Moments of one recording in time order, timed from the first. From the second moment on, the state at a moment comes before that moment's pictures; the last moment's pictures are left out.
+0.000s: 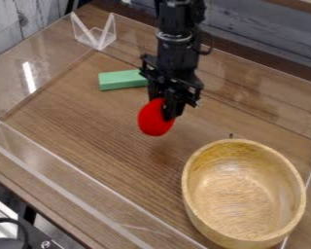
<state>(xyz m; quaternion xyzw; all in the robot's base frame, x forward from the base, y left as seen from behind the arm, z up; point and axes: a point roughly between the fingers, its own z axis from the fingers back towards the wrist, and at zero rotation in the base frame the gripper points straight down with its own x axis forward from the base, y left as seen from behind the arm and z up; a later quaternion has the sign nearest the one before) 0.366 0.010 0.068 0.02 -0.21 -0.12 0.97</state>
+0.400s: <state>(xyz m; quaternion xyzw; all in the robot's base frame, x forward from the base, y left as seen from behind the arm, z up) 0.366 0.009 0.063 0.02 -0.23 -0.11 0.97</state>
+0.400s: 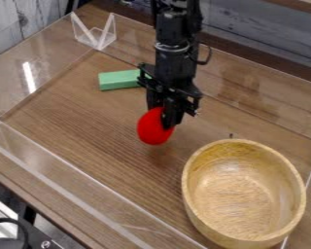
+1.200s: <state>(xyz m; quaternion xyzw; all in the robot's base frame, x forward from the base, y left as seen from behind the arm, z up) 0.368 0.012 0.085 0.02 -0.29 -0.08 0.95</state>
